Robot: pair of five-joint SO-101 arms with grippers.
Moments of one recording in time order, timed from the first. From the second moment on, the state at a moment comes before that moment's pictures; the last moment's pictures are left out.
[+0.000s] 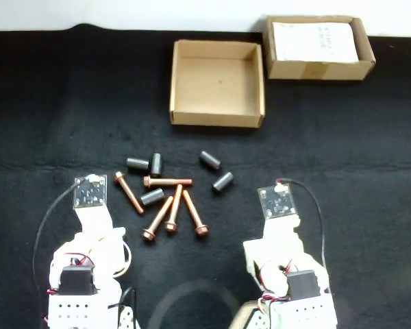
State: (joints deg) left arm -6.8 -103.1 96.0 75.4 9.2; right arm -16.0 -98.6 96.0 69.1 0.7
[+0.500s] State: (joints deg) left arm -6.8 -103.1 96.0 75.4 9.2; right arm -16.0 -98.6 96.0 69.1 0.7
